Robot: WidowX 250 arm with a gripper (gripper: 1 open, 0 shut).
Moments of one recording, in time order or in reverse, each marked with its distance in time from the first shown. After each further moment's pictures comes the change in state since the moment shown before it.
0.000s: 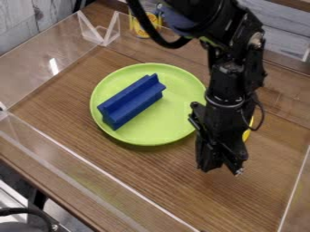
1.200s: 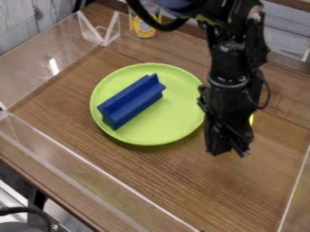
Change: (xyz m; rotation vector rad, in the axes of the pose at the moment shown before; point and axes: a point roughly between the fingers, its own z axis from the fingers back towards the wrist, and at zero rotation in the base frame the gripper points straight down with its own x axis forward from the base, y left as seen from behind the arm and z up) arm 0.015 0.005 0.020 -0.001 -0.110 -0.068
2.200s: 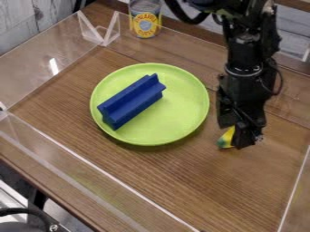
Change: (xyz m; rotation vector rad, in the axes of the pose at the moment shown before) arm 0.036 0.023 -0.011 0.017 -0.065 -0.069
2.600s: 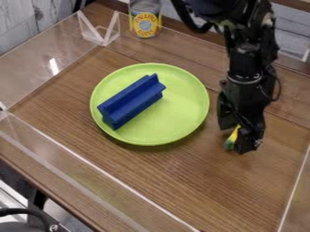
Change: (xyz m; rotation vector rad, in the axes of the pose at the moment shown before) arm 0.007 0.006 -0.019 -0.002 0.000 -0.010
